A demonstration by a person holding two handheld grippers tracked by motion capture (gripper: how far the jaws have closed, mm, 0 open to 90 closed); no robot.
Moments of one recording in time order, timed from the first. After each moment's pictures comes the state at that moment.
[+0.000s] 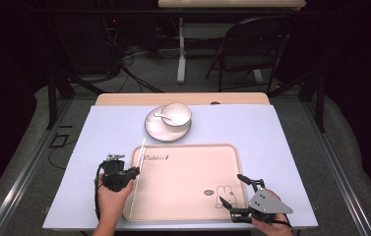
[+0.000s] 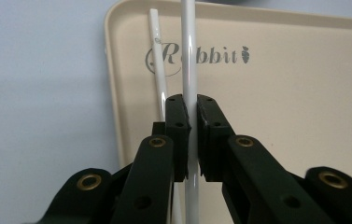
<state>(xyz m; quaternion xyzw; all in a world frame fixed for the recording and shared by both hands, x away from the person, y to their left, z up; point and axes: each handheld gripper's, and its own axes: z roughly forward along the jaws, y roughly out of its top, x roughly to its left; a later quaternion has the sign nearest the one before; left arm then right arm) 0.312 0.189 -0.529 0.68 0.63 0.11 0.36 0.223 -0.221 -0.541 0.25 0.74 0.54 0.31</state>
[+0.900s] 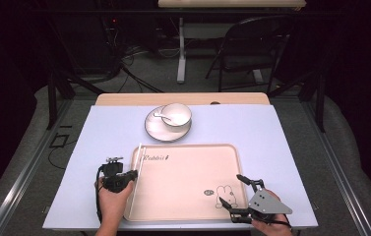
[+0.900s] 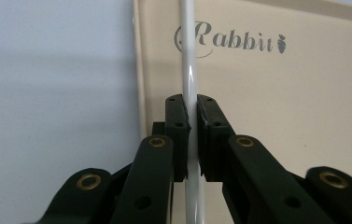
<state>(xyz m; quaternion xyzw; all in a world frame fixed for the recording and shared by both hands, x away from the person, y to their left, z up) 0.315 0.192 -0.544 0.66 0.66 0.10 0.34 0.222 -0.220 -0.541 0.24 0.74 0.54 0.31</state>
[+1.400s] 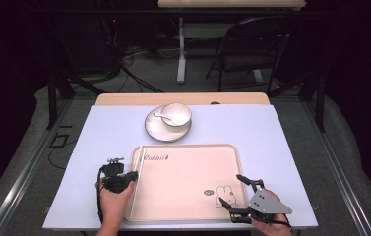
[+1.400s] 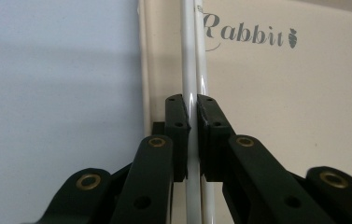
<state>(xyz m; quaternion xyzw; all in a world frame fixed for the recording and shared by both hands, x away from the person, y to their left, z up) 0.316 0.191 -0.548 0.66 0.67 0.10 0.33 0.222 -0.220 -0.541 0.24 0.74 0.54 0.30</state>
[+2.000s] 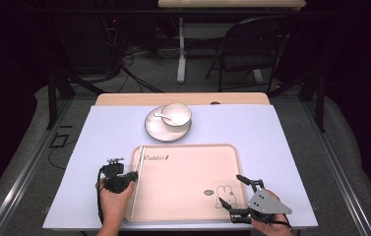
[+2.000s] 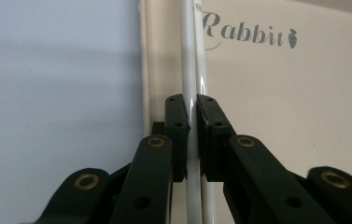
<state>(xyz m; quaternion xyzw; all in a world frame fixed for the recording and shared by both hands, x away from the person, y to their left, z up) 0.315 0.191 -0.548 0.66 0.67 0.09 0.33 0.222 -0.220 -0.541 0.24 0.75 0.54 0.30</state>
